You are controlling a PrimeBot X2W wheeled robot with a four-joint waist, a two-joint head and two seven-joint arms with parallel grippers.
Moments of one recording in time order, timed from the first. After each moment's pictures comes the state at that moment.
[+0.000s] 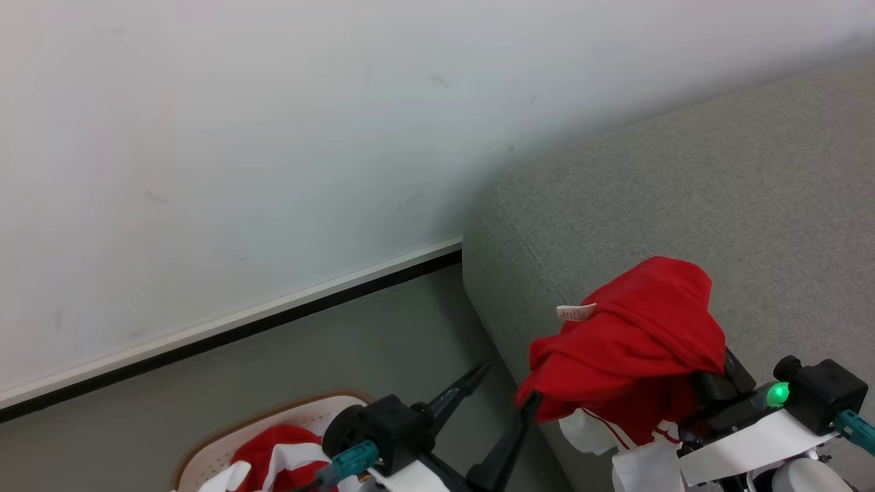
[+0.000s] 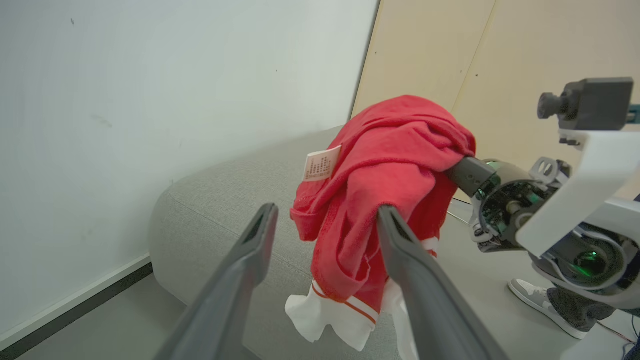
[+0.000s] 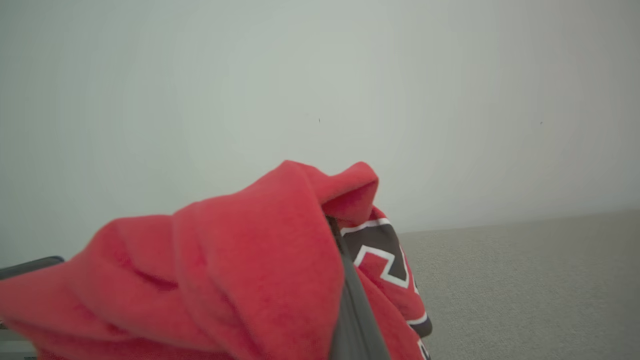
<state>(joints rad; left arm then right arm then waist) -0.23 0.12 -0.65 0.03 -0.39 -0.07 -0.10 -0.25 -0.28 0.38 0.18 0.54 0.13 -0.26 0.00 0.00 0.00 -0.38</state>
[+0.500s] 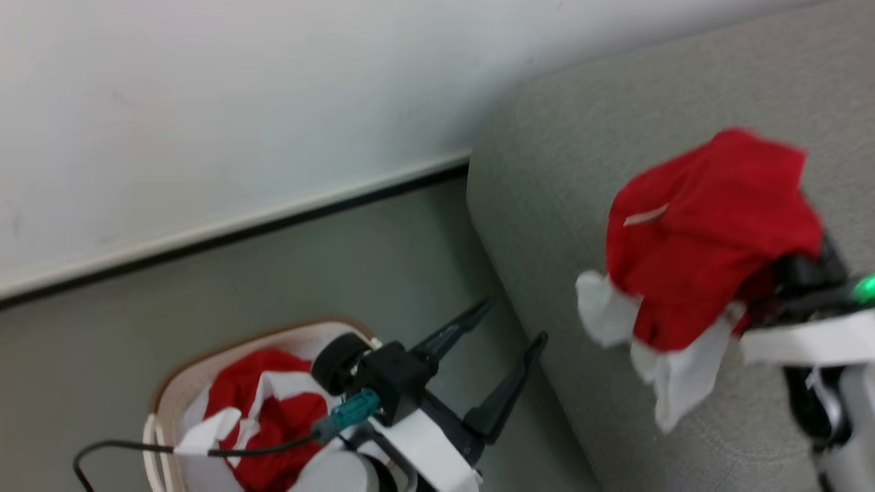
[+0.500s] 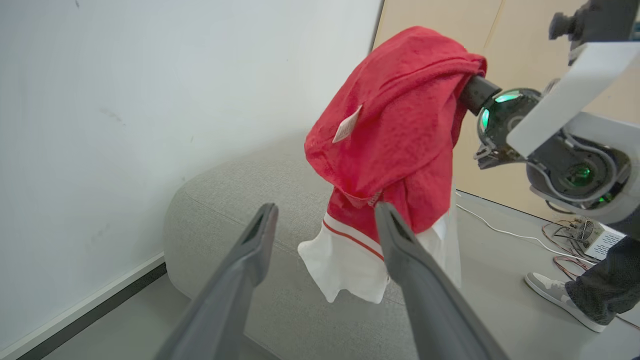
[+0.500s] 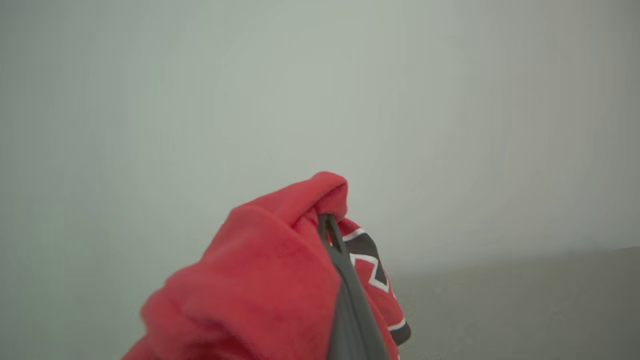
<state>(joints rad) -0.36 0.16 -0.66 0.01 -0.33 -0.08 -0.07 -0.39 -0.22 0.15 0.14 0.45 0.13 -0.26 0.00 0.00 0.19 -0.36</state>
